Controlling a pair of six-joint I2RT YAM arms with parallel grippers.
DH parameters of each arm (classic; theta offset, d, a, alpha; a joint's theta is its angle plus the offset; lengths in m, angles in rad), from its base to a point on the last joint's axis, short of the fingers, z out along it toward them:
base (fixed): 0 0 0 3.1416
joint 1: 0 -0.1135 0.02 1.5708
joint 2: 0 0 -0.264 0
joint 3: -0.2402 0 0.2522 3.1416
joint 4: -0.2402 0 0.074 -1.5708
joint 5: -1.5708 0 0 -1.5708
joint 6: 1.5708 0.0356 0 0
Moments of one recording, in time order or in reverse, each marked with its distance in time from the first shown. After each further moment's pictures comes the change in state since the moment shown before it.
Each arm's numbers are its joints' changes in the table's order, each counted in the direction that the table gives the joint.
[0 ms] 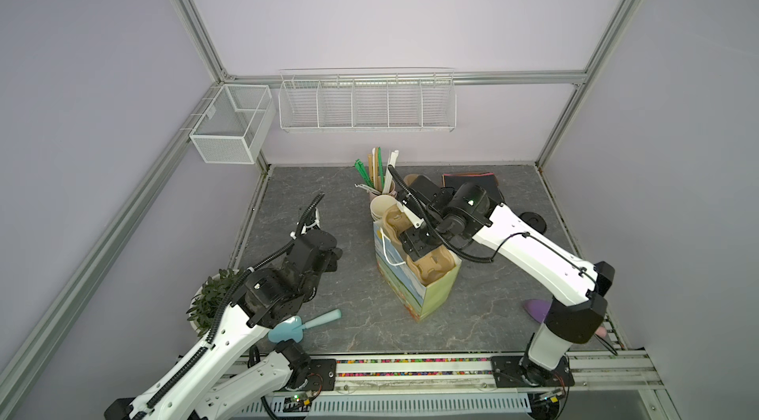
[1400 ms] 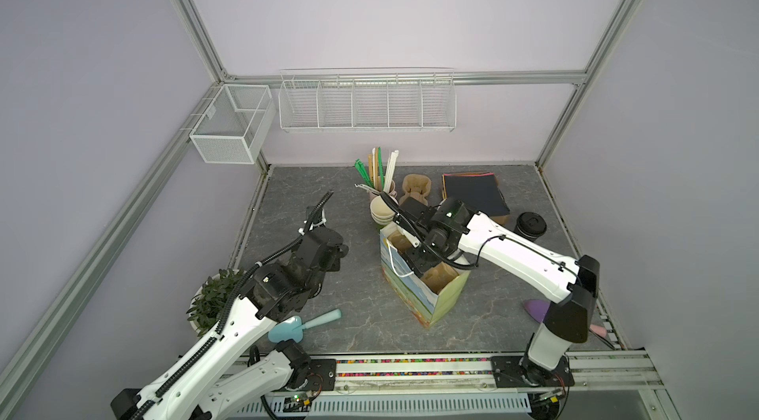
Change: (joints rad) left arm -0.002 0.046 0.000 -0.008 -0.006 0.017; right arm -0.001 0.008 0.232 0.044 0.033 -0.015
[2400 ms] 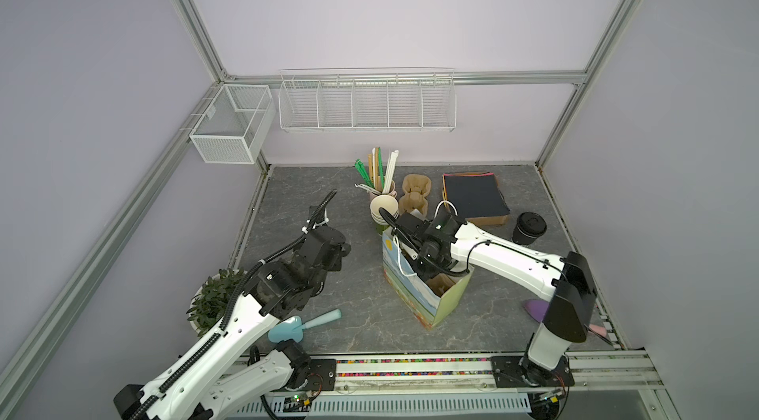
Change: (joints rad) left arm 0.000 0.019 0.000 -0.002 -0.004 0.003; right arm 0.000 0.004 0.204 0.142 0.043 0.009
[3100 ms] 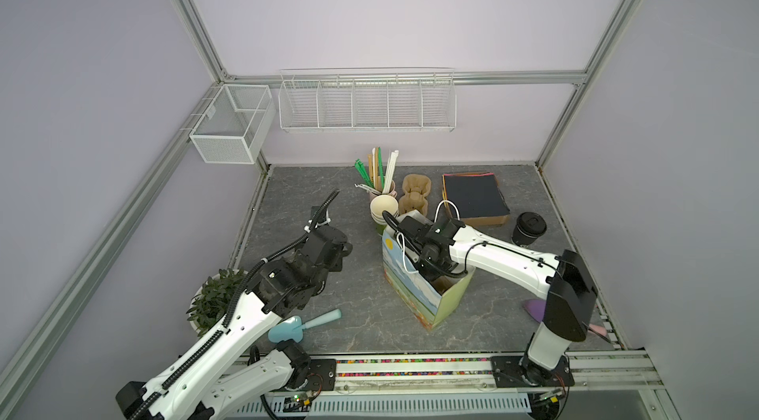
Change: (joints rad) left arm -0.001 0.014 0.000 -0.008 -0.007 0.000; right arm 0.023 0.000 0.081 0.077 0.028 0.004
